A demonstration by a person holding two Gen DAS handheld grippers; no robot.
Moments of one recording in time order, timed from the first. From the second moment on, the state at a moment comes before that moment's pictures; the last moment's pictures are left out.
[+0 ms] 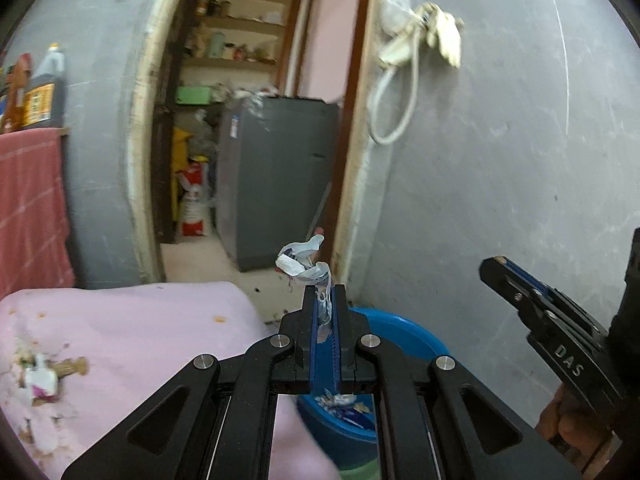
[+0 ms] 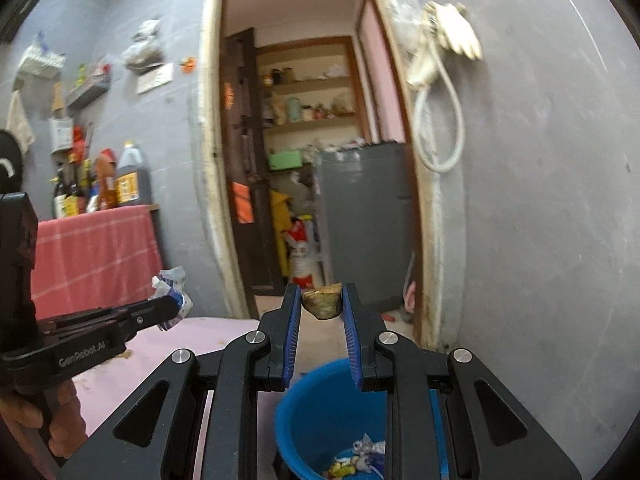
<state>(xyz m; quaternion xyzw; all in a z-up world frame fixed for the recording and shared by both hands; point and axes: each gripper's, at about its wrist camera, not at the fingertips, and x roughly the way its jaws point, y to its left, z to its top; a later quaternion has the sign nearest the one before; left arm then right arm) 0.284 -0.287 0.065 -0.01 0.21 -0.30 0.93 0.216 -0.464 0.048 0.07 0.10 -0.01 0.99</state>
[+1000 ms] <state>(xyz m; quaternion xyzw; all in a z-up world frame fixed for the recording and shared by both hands) 0.372 -0.372 -0.010 0.01 0.39 -0.35 0.85 0.259 -0.523 -0.019 0.14 0.23 -0.05 0.96</state>
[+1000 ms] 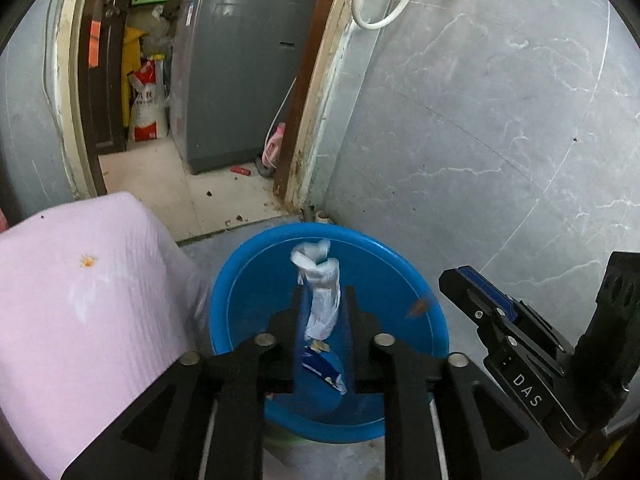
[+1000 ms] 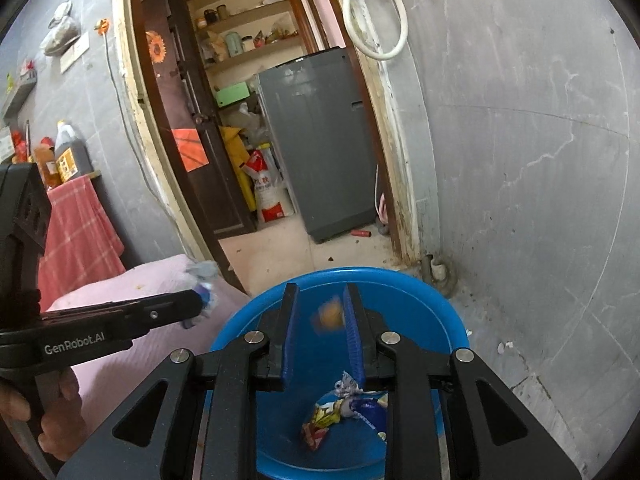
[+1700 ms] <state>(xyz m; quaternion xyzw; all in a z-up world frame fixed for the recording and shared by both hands) 0.327 -0.293 0.042 -0.03 0.27 -0.26 0.93 0.233 -0.496 0.019 0.12 0.15 -0.06 0.98</state>
